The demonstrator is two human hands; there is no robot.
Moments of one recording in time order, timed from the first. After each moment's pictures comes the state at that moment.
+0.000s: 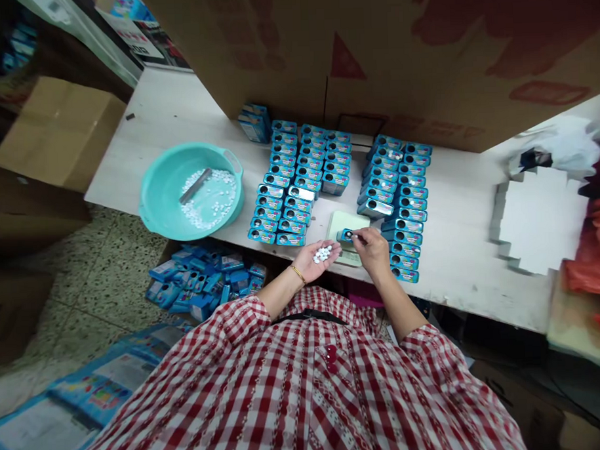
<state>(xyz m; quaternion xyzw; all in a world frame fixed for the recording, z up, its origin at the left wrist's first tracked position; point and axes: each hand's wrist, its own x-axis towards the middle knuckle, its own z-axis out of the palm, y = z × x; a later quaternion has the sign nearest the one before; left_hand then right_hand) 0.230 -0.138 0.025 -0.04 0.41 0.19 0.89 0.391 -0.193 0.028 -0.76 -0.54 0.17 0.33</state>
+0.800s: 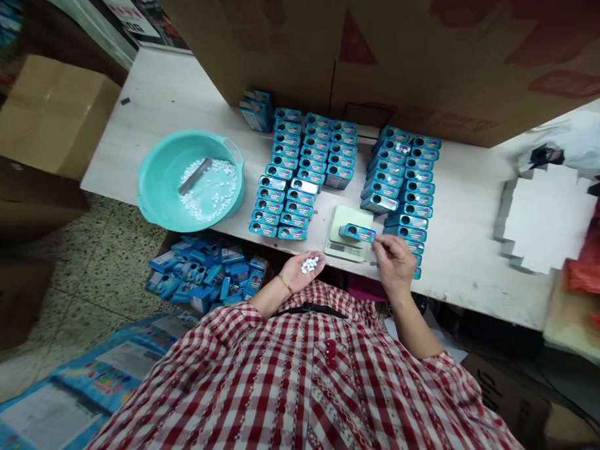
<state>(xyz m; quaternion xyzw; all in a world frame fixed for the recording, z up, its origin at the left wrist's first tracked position) 0.185 -0.159 0.013 -0.08 0.49 0.19 0.85 0.381 -0.228 0.065 -0.77 -0.46 0.13 0.43</state>
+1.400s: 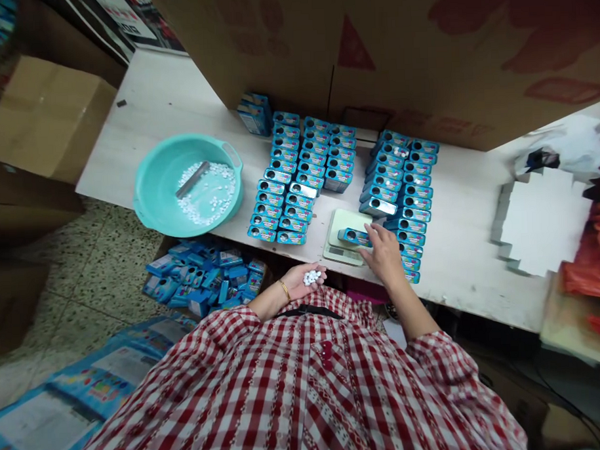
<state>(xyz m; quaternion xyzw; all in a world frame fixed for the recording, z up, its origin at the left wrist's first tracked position) 0.180 -0.161 0.010 -0.01 0.44 0.03 0.90 0.407 -0.213 0.031 -0.75 -0.63 0.10 0.16</state>
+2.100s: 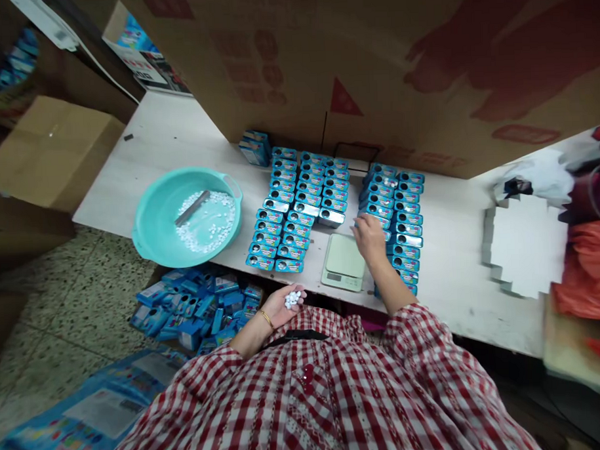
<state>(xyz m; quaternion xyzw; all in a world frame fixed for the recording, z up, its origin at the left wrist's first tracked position) 0.150 -0.140 0.004 -0.04 0.50 0.11 0.86 0.440 -0.110 -0.008 -0.75 -0.64 0.00 0.14</state>
